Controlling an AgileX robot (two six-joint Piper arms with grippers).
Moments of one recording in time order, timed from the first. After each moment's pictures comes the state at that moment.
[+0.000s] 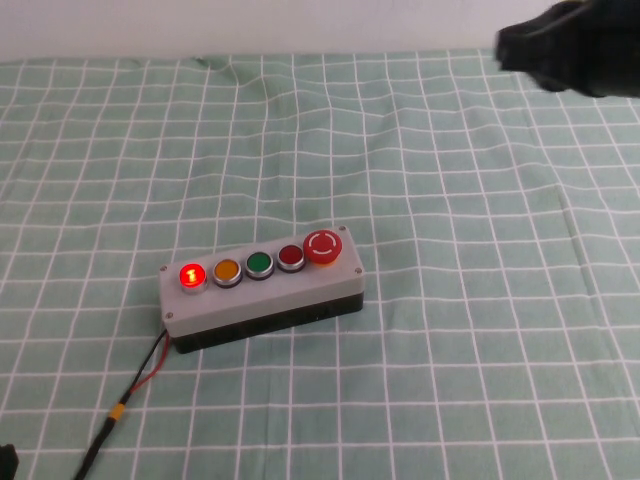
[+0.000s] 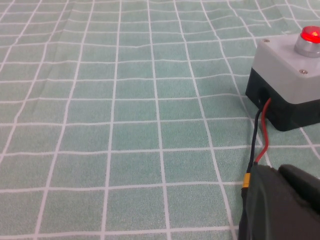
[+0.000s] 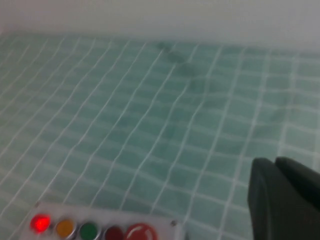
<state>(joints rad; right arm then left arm) 0.34 1.38 -1.23 0.59 0.41 -0.34 -0.11 -0.01 0.03 0.01 0.39 0.03</state>
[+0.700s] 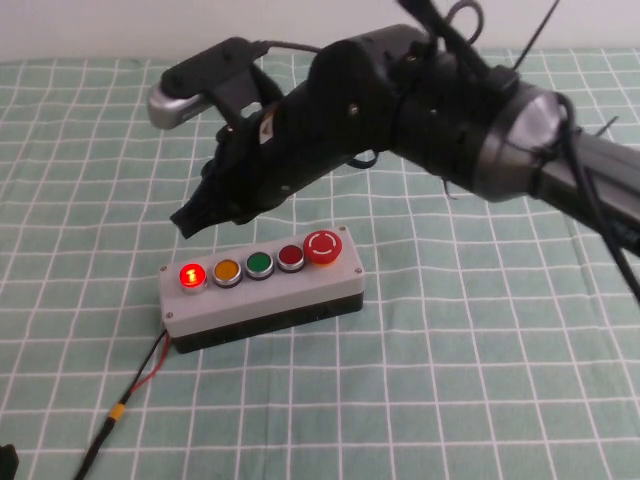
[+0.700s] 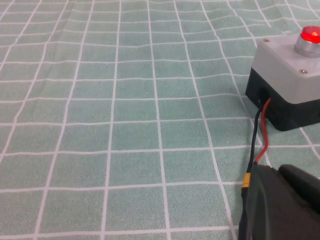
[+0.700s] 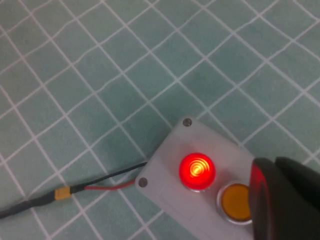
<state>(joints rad) 0.81 2.02 -1.93 0.21 0.79 -0.13 -0.11 -0.01 0.03 0.01 0.39 0.03</state>
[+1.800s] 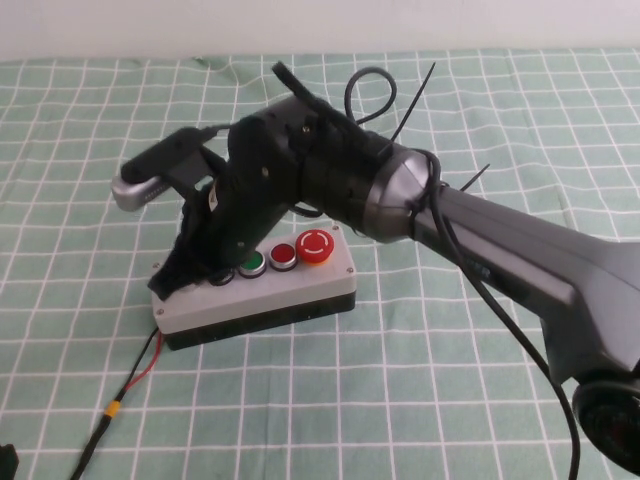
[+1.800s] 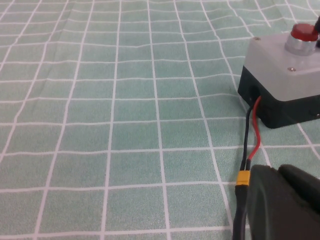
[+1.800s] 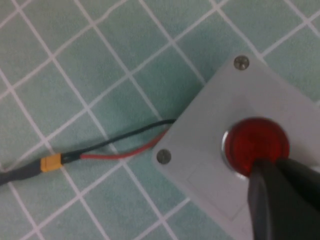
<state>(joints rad) 0.87 2.28 -2.18 0.15 0.97 -0.09 -0.11 -0.01 0.03 0.01 0.39 0.03</state>
